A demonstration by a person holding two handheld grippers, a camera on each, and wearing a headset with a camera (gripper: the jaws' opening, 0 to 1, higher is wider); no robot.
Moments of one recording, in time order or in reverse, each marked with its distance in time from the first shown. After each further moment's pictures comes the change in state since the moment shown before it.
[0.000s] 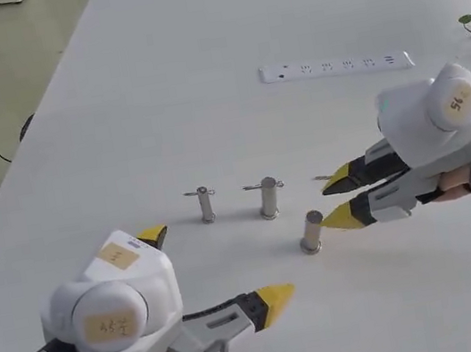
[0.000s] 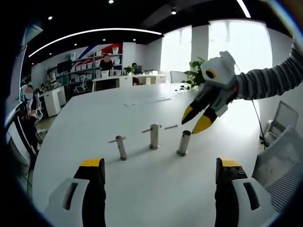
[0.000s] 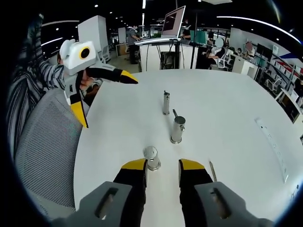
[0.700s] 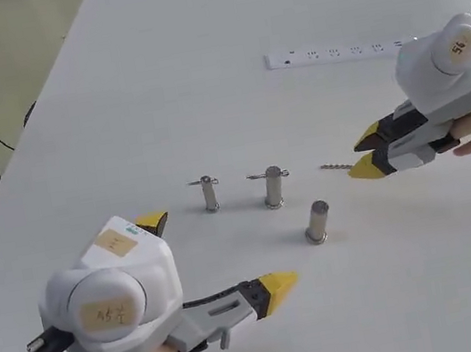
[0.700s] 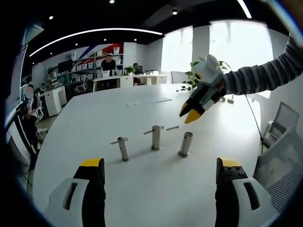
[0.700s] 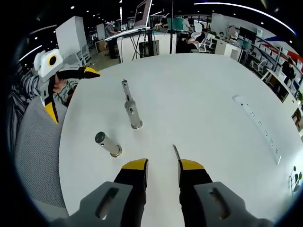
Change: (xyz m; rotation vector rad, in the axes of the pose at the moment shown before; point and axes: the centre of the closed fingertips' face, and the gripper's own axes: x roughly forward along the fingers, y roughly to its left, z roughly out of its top) left arm 0.001 0.004 0.002 -0.006 -0.001 0.006; right arm -0.003 -0.072 -0.031 0.133 0.122 -0.113
